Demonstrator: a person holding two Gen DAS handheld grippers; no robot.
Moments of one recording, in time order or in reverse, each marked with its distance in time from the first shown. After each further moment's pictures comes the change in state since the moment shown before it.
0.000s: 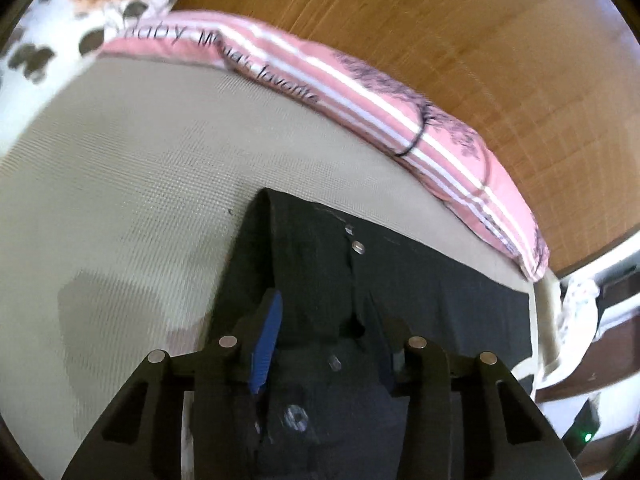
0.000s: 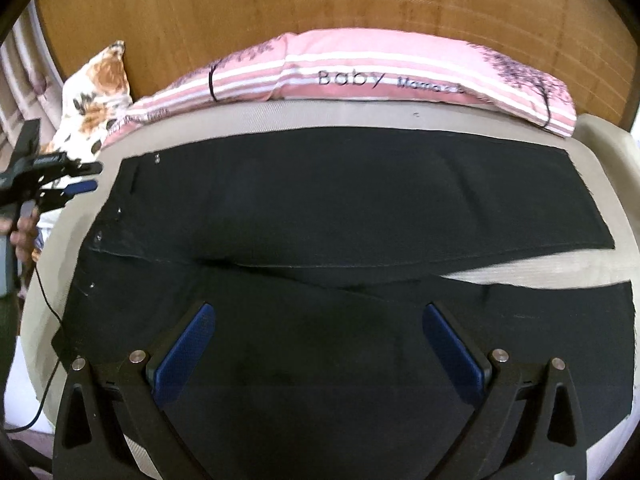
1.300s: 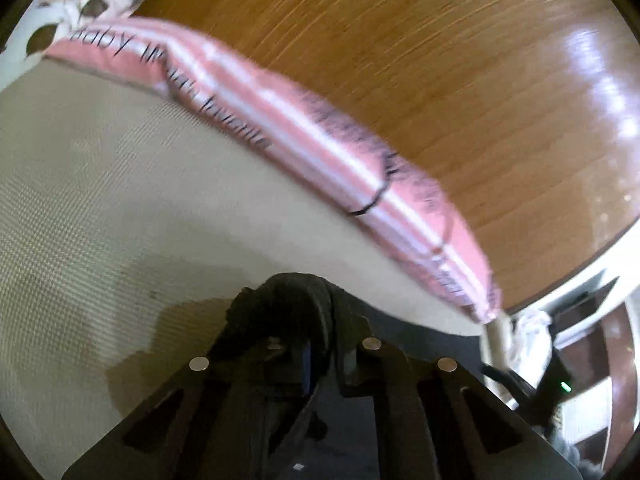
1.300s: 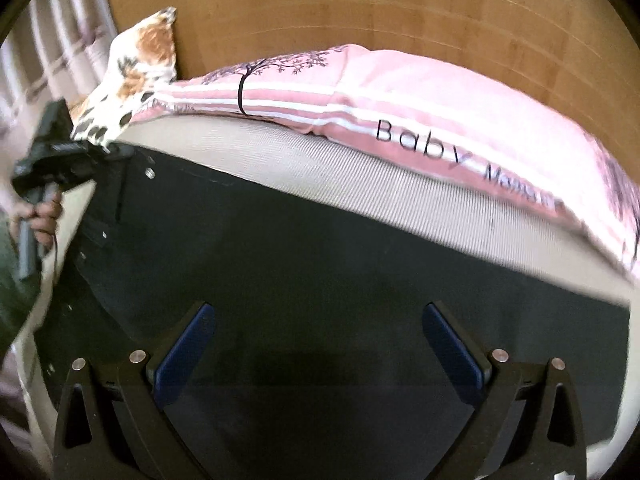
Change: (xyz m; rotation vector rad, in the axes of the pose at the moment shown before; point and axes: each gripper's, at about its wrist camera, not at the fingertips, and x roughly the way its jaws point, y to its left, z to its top) left arm 0.020 -0.007 0.031 -0.006 -0.162 -0.269; right arm 0.071 -0.013 0.137 -0.322 0.024 0.165
